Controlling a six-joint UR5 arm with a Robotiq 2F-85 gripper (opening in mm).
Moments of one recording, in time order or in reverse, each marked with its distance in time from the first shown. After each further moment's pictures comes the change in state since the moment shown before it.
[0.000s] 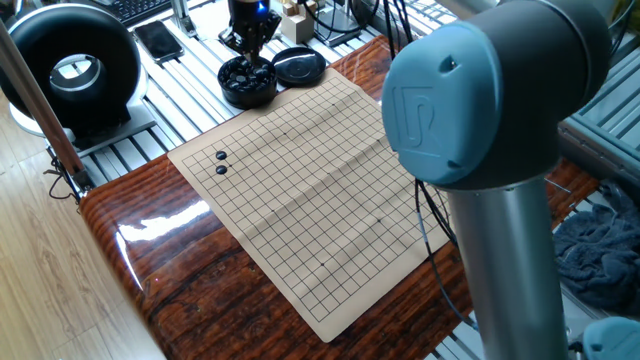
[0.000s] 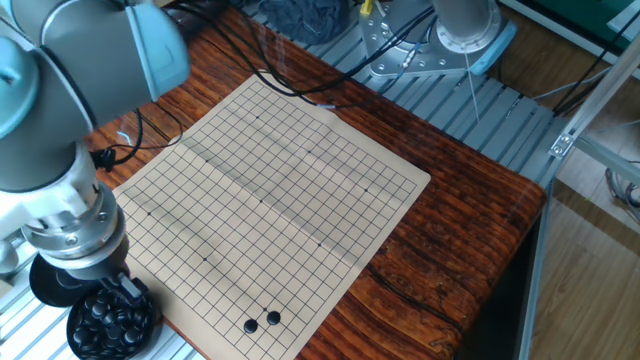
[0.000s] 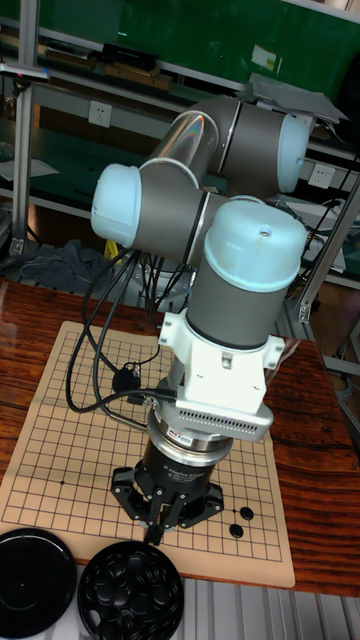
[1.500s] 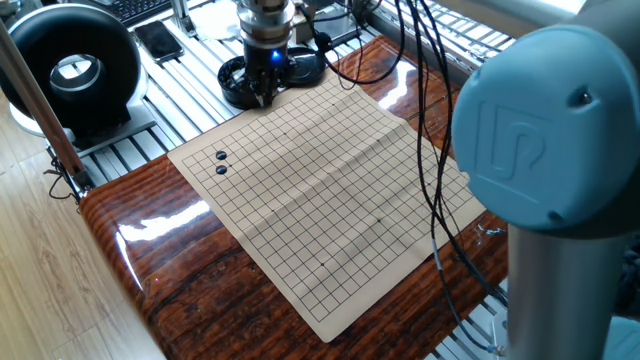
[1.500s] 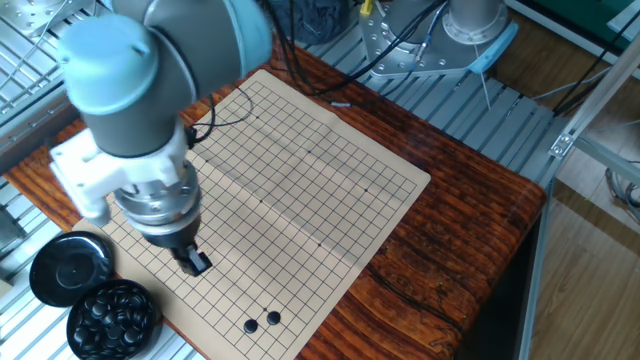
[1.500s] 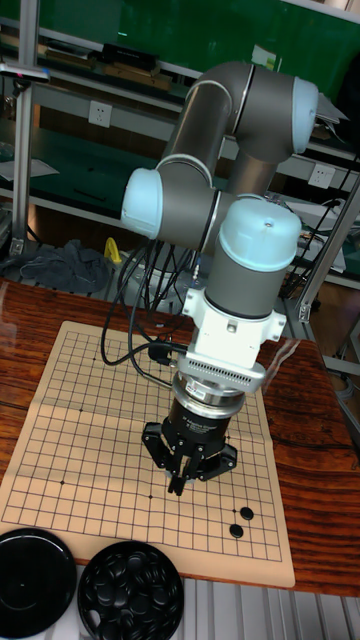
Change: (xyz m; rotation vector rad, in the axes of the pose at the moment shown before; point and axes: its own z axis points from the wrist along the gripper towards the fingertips) arm 0.098 0.038 0.016 -0.044 0.026 0.166
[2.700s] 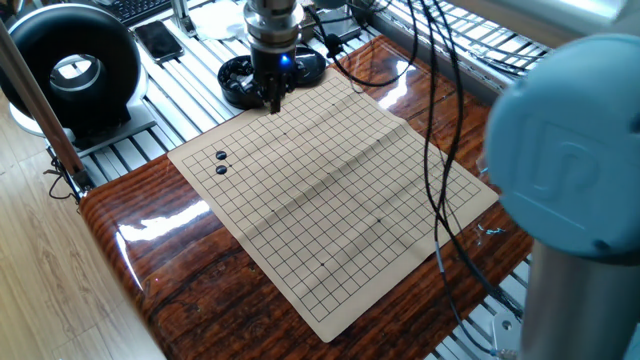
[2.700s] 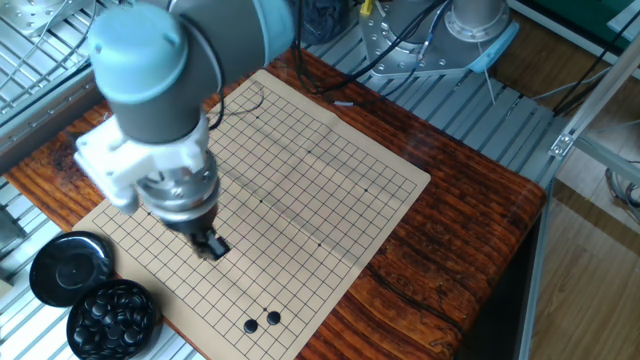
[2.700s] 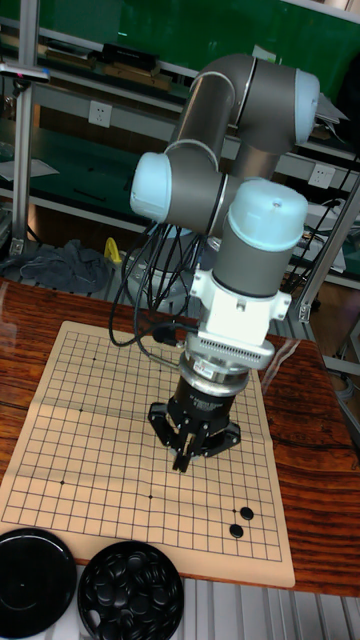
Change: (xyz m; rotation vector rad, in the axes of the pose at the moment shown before) arm 0.040 0.000 -0.020 -0.009 0.020 -0.029
